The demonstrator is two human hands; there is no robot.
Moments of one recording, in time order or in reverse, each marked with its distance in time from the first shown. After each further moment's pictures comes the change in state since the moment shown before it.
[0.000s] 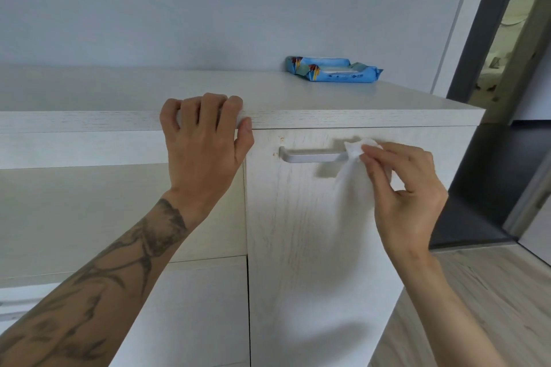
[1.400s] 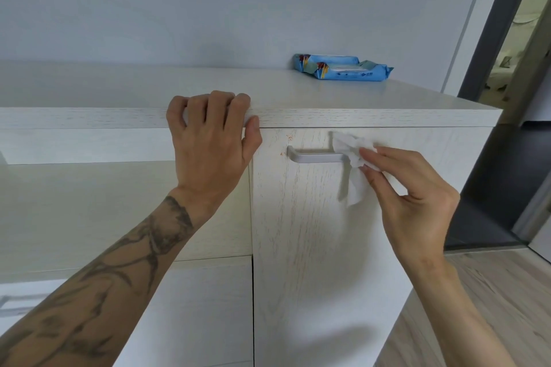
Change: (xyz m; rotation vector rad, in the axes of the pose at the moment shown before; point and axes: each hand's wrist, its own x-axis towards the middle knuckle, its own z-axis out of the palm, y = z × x) left_hand -0.001 0.000 0.004 0.014 0.016 -0.002; right_hand 0.001 -0.004 -0.004 0.089 -0.103 -0.089
